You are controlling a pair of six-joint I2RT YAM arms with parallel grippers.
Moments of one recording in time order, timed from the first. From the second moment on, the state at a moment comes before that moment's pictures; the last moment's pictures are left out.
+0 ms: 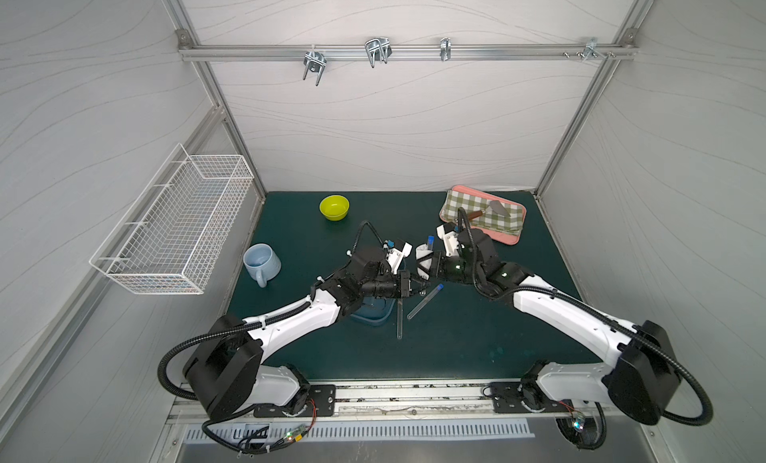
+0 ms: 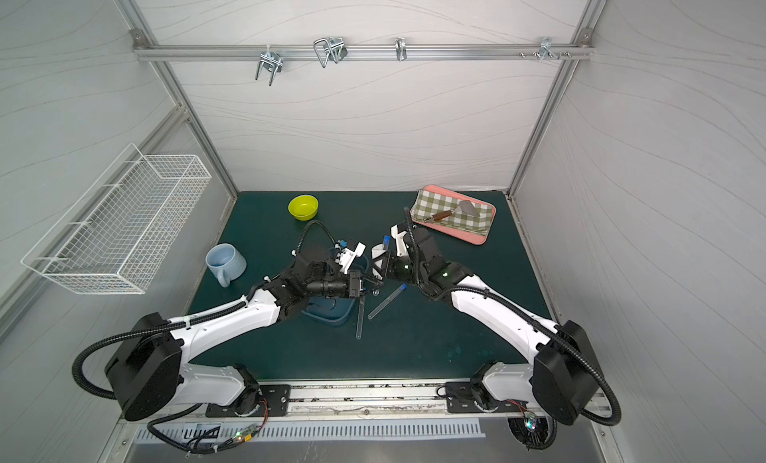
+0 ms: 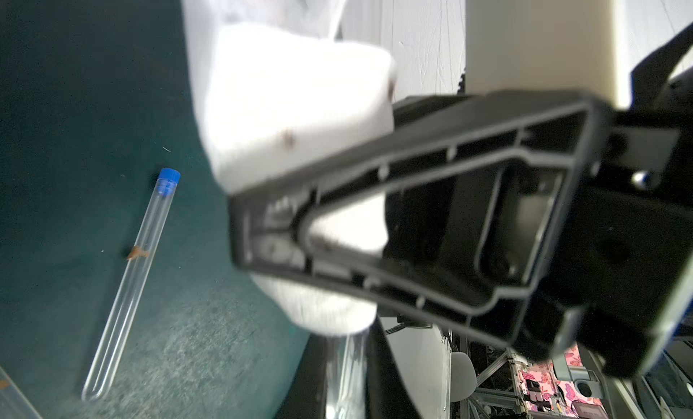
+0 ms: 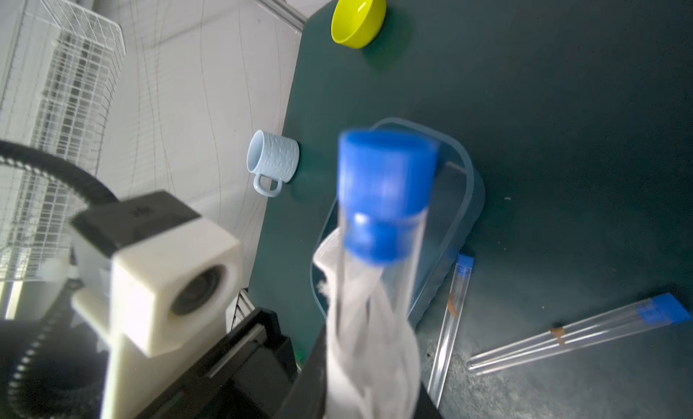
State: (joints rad) left arm -0.71 1.35 0.76 0.16 0.62 -0.83; right arm 0.70 1.29 0.95 -0.19 -0.32 0.78
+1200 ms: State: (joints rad) left arm -0.68 1.34 0.76 0.16 0.67 -0.84; right arm 0.79 1.25 0.88 -0.13 -0.26 0.82
